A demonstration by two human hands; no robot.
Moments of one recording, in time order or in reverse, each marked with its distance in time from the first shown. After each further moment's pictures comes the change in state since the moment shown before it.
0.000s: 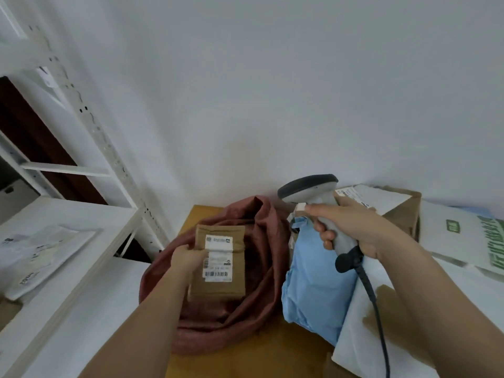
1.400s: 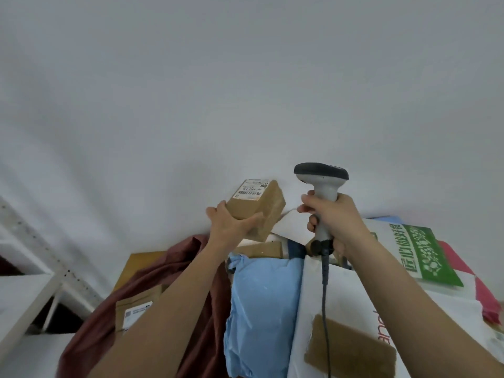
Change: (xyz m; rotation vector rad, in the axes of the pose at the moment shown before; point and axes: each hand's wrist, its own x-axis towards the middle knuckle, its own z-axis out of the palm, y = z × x) left_hand -0.111 0.186 0.192 0.144 -0.250 0.619; right_hand -0.006 -0.028 -0.111 0.233 0.549 -0.298
